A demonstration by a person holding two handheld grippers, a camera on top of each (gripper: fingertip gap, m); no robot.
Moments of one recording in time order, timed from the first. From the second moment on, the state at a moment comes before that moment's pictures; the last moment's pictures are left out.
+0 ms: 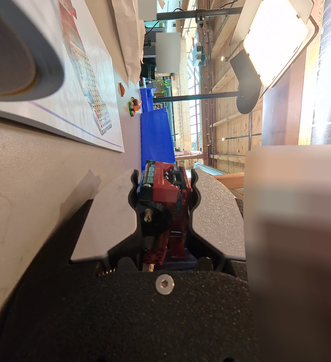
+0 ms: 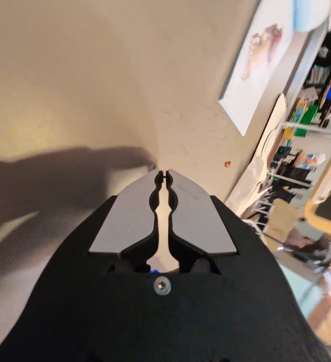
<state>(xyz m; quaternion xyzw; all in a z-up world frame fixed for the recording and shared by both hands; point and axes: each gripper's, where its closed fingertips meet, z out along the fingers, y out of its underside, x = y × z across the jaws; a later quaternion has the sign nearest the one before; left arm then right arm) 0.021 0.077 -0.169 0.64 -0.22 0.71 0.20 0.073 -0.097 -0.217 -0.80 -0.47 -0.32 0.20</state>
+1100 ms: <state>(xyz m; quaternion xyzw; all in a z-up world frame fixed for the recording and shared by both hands) 0.019 0.077 -0.169 0.64 -0.23 0.71 0.20 0.072 -0.116 -0.216 -0.92 -0.25 -0.22 0.21</state>
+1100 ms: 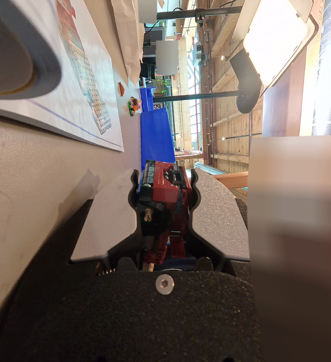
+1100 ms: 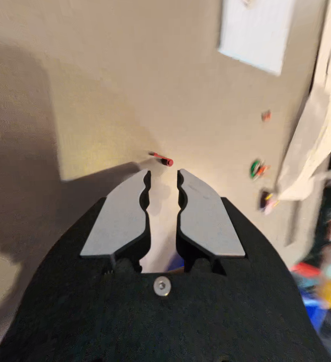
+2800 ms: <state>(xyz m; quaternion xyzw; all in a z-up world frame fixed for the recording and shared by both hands) 0.018 0.065 -0.168 0.63 -0.23 0.71 0.22 -0.006 0.041 -0.160 -0.82 -0.28 -0.03 0.49</state>
